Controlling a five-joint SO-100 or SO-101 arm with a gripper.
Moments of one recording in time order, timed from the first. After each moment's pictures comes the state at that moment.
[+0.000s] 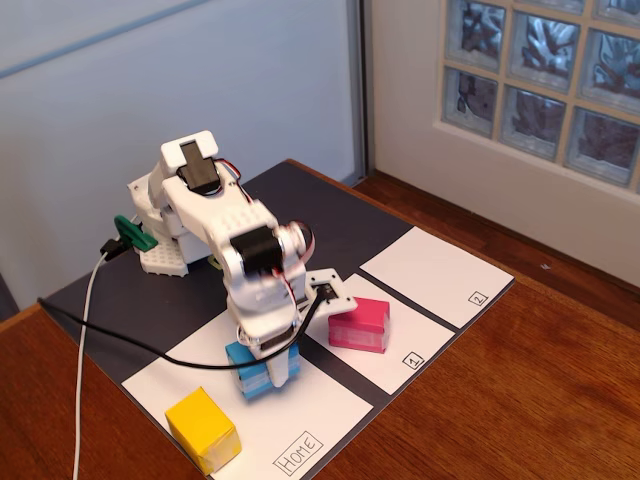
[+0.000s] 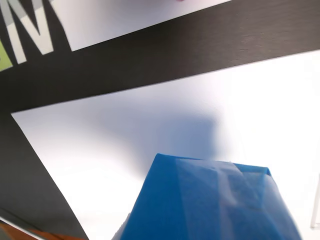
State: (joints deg) arm 16.9 47.6 41.2 101.3 -4.3
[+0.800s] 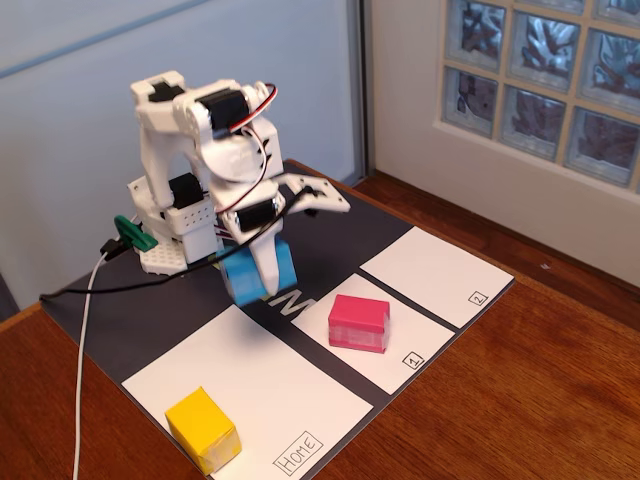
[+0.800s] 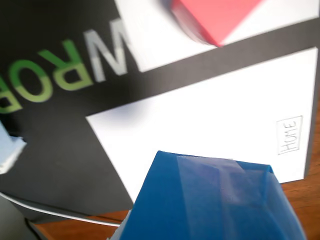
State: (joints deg) arm 9.5 93.1 74.1 101.3 6.1
